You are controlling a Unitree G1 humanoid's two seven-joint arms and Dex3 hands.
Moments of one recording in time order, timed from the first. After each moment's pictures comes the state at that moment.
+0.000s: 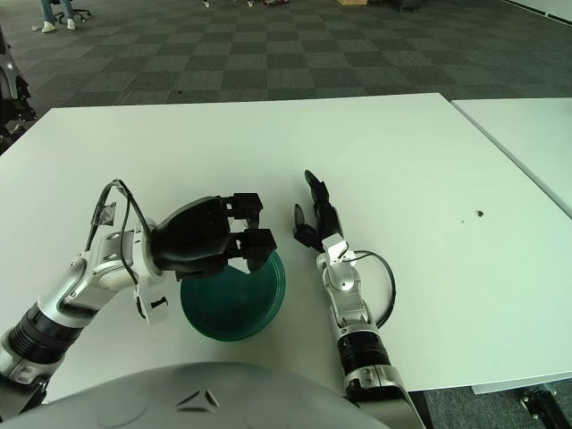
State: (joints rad) left arm -0.13 0.48 -0.40 -0.41 0.63 -0.42 -0.33; right arm -0.02 -0.03 0.08 0.41 -0.12 -0.36 -0.05
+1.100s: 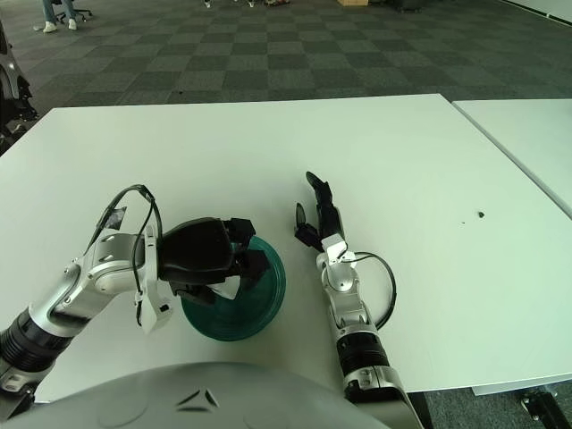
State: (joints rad) left arm -0.14 0.55 -0.45 -0.47 0.62 -0.26 -0.72; right arm -0.01 -0.02 0.07 0.40 -0.13 -0.35 -0.09
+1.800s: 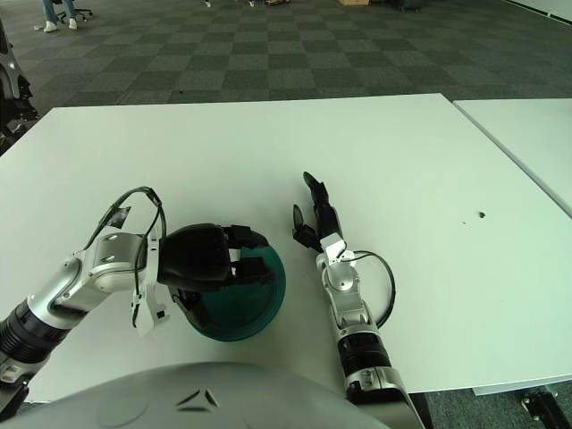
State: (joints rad) left arm -0.16 0.59 -0.46 -0.43 0.64 -0.38 -0.74; right arm -0.01 -0.03 0.08 0.37 -0.14 -0.30 -0.06
